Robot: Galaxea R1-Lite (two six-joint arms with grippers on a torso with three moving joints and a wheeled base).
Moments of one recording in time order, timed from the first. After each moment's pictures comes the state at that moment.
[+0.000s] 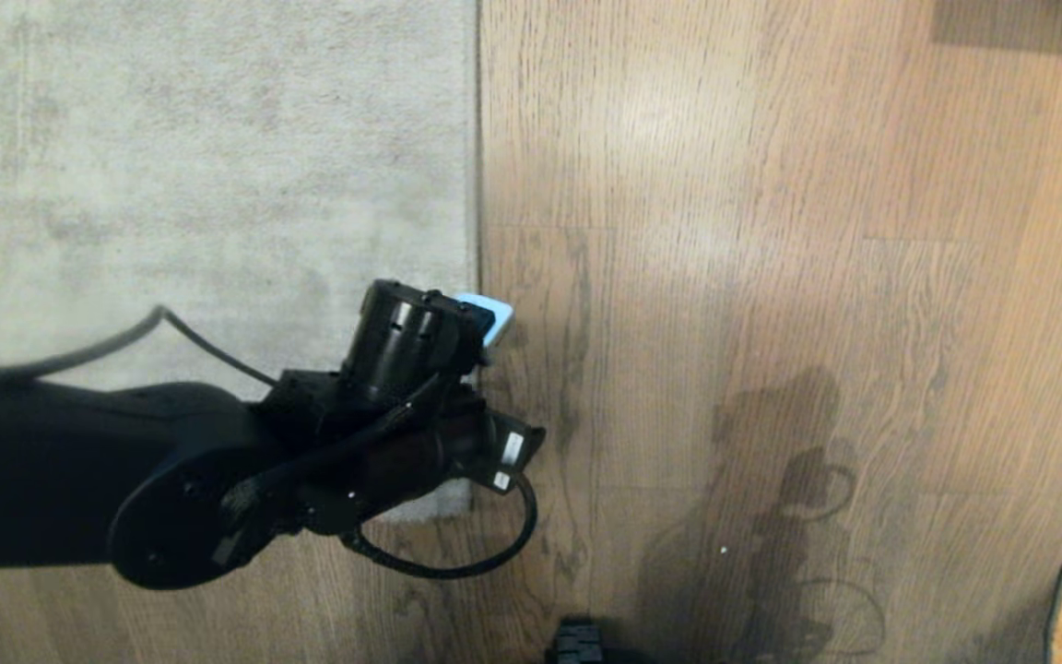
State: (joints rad) left arm -0.78 1.75 -1.00 -0.17 0.27 -0.08; right arm 0.00 0.00 0.00 0.00 0.08 -0.20
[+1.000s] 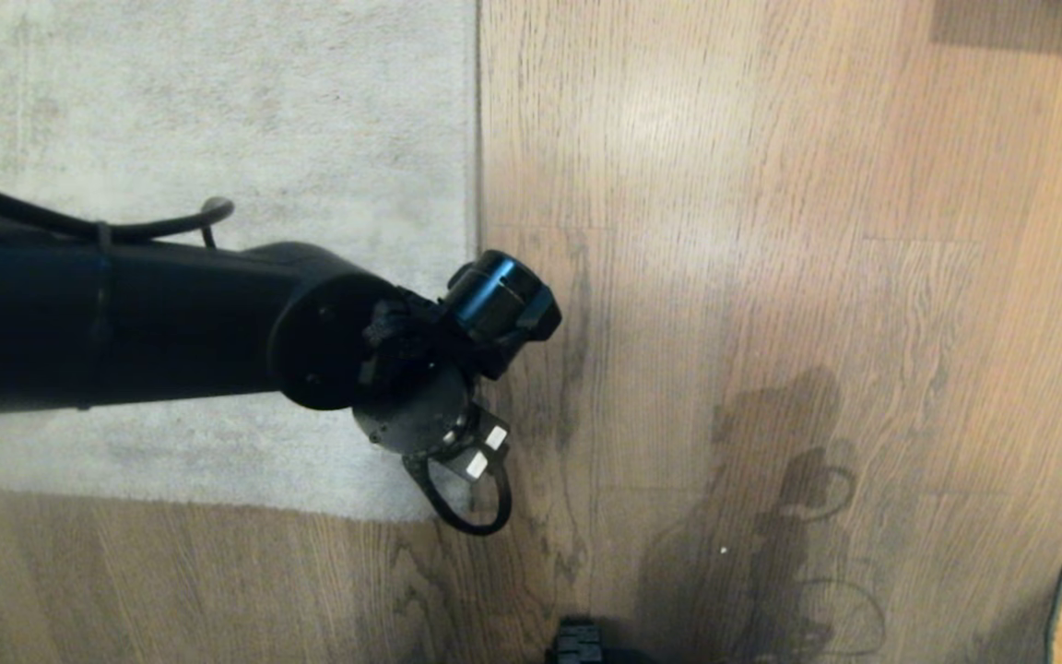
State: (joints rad) left arm -0.78 1.93 -1.49 0.61 0.58 -0.08; right arm 0.00 0.00 0.00 0.00 0.08 -0.18
